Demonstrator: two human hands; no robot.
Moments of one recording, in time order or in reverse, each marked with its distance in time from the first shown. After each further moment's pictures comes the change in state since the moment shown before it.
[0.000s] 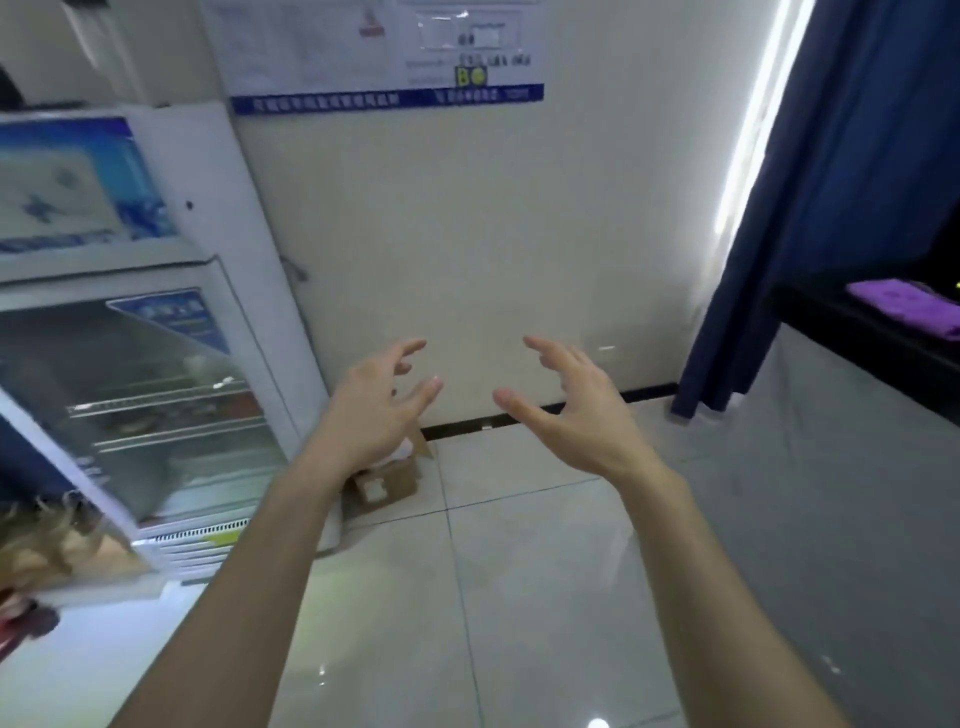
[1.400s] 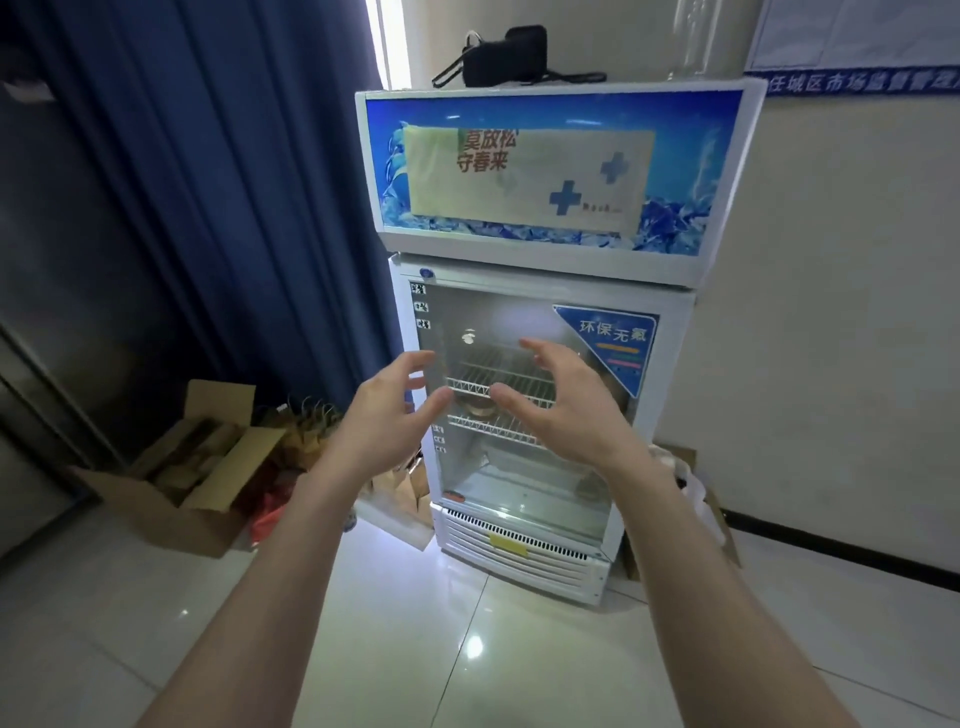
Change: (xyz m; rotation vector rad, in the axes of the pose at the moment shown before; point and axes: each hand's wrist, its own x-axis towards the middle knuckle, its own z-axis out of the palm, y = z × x) left_hand -0.029 -0.509 -0.394 0.078 0.413 -0.401; right_hand 0.236 -0.382 0.553 0.138 -0.427 -0.450
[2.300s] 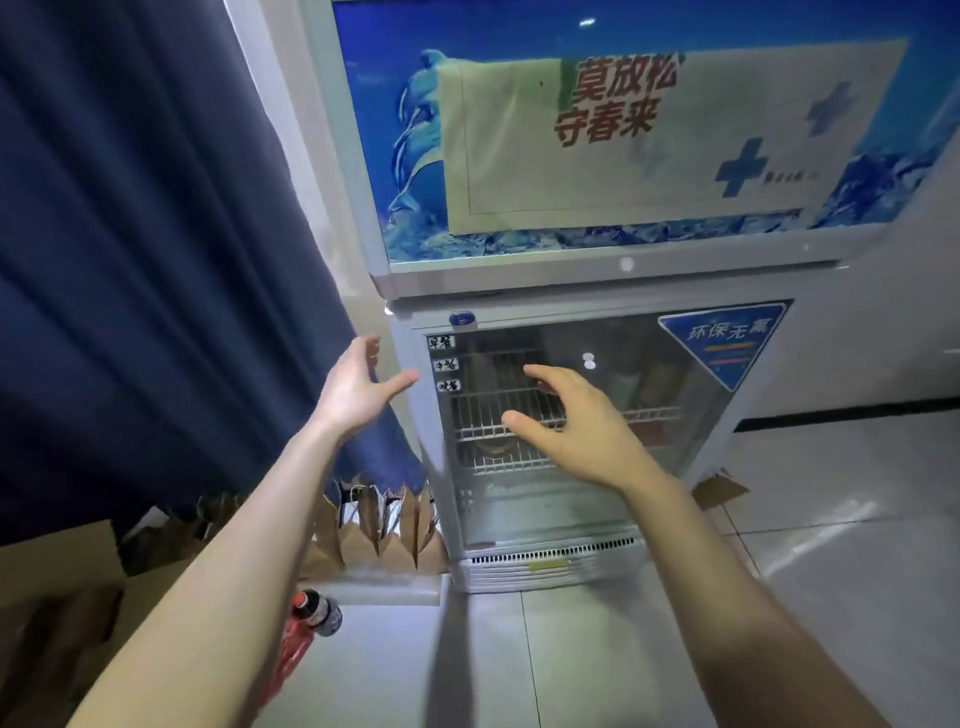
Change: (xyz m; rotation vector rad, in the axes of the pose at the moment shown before) left_hand 0.404 -0.304 -0.018 -0.052 -0.359 -0.001; right_hand 0.248 0.005 0.209 -0.077 0.107 0.463
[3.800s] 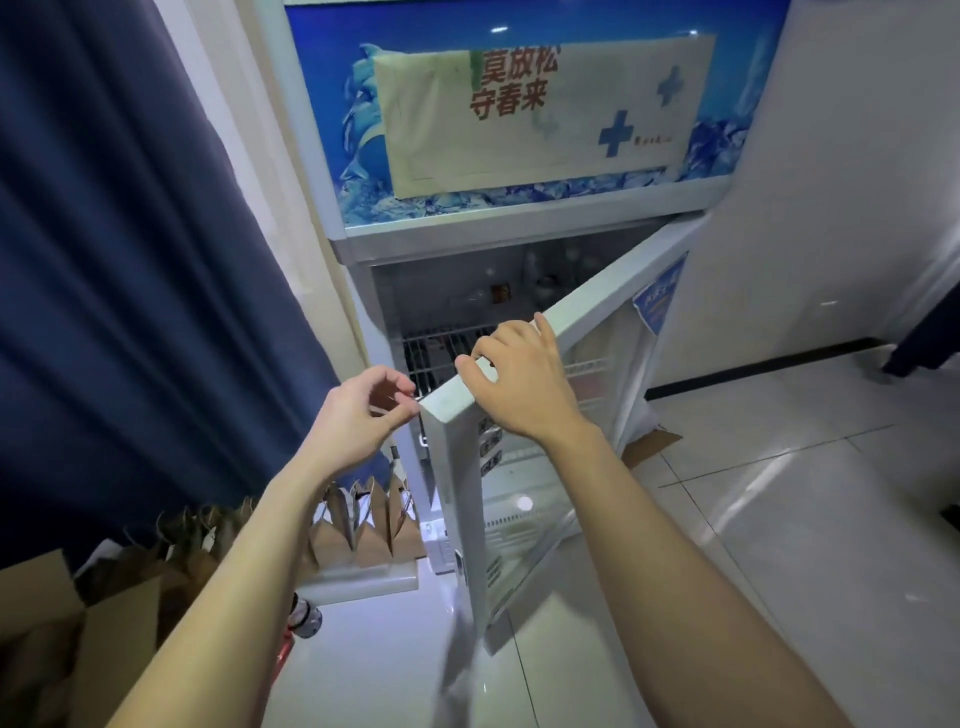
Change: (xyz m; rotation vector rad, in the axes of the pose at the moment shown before) left_hand -0.145 0.031 0.003 -0.069 -0.194 0.325; right_hand -0.059 -0.029 0.032 -0.374 0.367 -0.064
